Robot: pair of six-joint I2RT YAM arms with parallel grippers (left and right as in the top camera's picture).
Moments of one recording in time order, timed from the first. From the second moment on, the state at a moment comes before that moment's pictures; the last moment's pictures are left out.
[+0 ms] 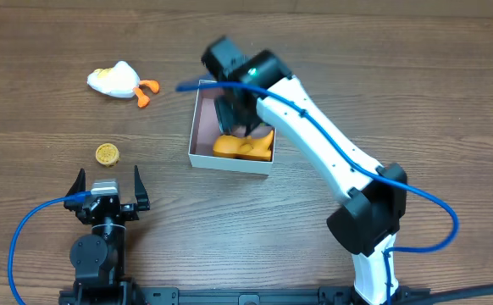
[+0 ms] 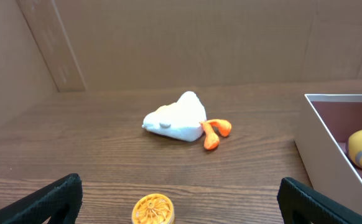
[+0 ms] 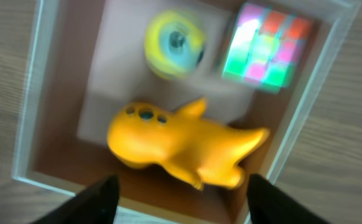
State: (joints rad) left arm 0.07 0.02 0.01 -0.07 -0.07 0.08; right arm 0.68 2.11 2.14 -1.35 0.14 0.44
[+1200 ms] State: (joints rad) left arm 0.07 0.02 0.03 -0.02 -0.06 -0.07; right arm 0.12 2.09 2.35 -1.38 0.17 0.49
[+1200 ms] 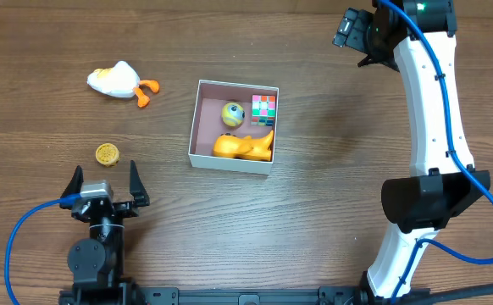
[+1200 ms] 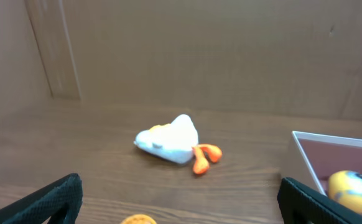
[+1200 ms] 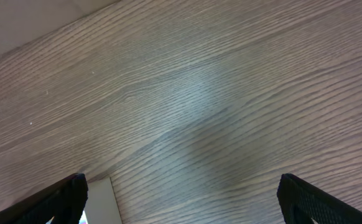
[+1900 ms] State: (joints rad) left arm 0.07 1.05 1.15 -1.13 0.18 -0.18; right arm 0.12 2.09 2.35 -1.38 0.17 0.49
